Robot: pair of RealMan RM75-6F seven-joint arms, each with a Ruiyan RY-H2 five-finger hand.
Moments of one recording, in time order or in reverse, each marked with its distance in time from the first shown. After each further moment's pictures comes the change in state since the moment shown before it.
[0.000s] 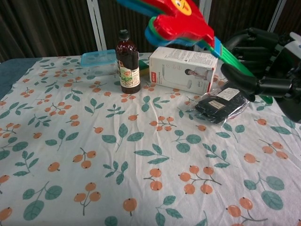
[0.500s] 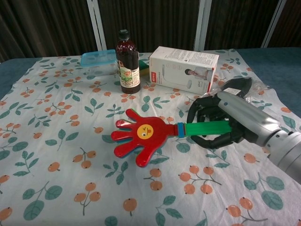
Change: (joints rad) left arm -0.001 0.002 0.000 0.001 -0.002 -0.003 -0.008; right arm 0.073 0.008 0.007 0.040 0.143 -0.346 -0.660
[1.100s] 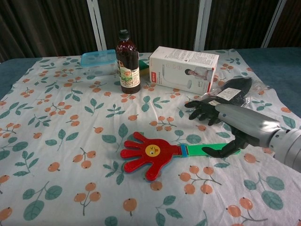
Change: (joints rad) left arm -0.002 0.000 -0.002 0.000 -0.006 -0.006 0.000; right arm 0.054 0.133 -0.007 -0.082 0.094 -0.184 -0.119
